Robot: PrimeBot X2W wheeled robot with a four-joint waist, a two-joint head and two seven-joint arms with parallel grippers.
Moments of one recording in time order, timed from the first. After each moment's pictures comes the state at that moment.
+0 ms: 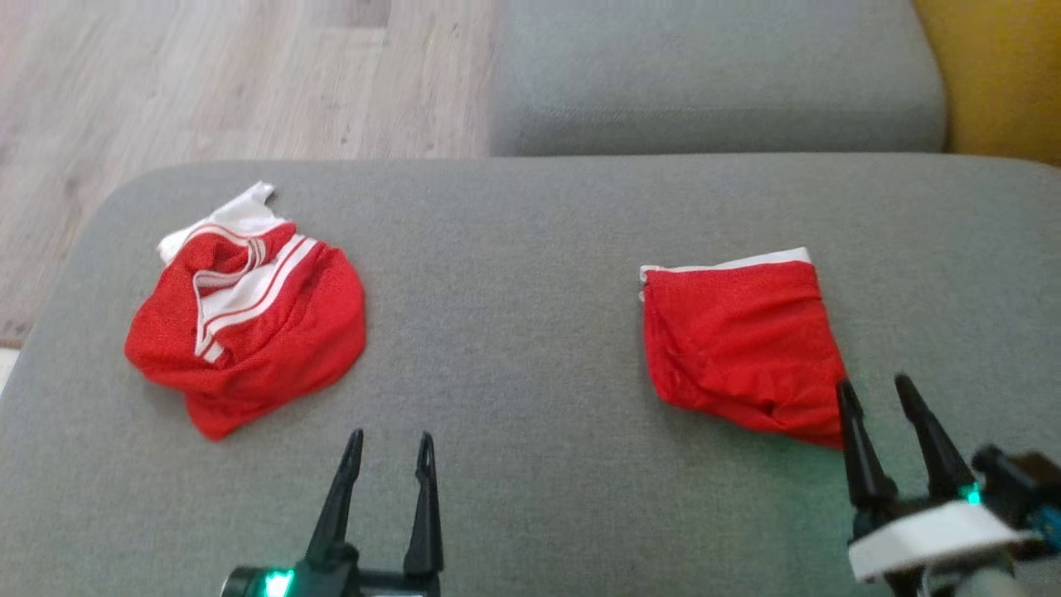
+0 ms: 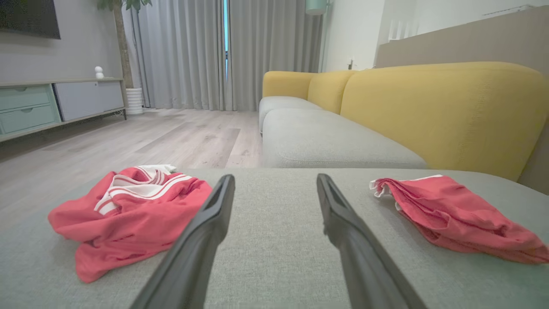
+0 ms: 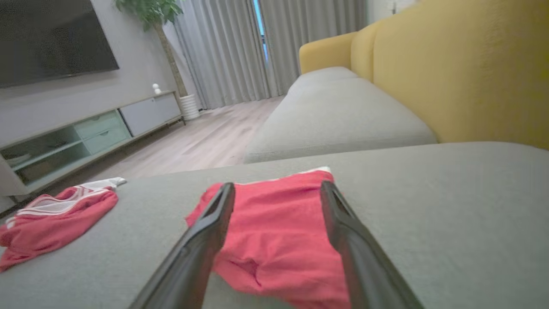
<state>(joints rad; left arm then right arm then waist) 0.13 0.06 -0.38 0.06 -0.16 0.19 -0.26 0.04 -0.23 0.15 0.24 0.42 0.13 -0.24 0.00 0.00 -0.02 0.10</state>
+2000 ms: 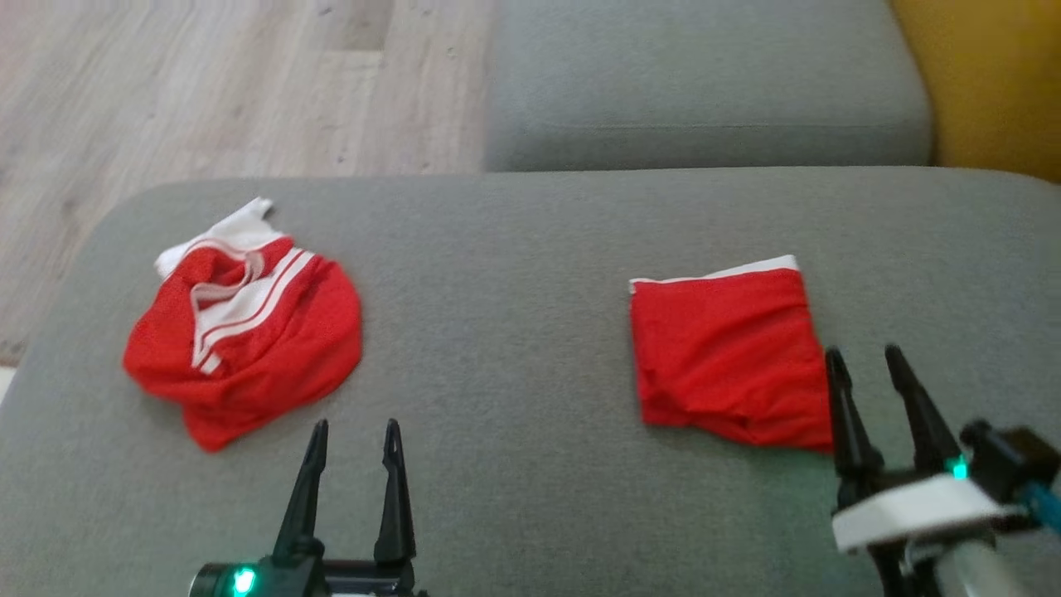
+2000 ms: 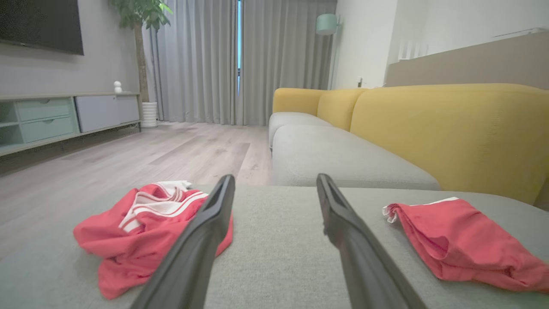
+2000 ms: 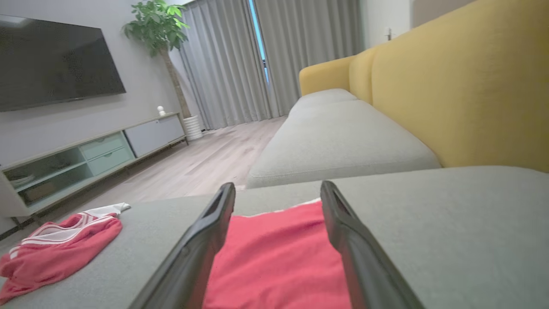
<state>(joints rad) 0.15 0.06 -0.32 0.02 -0.16 0.18 -0.26 -0.01 -0.18 0.13 0.26 0.39 0.13 -0.25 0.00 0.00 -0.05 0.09</state>
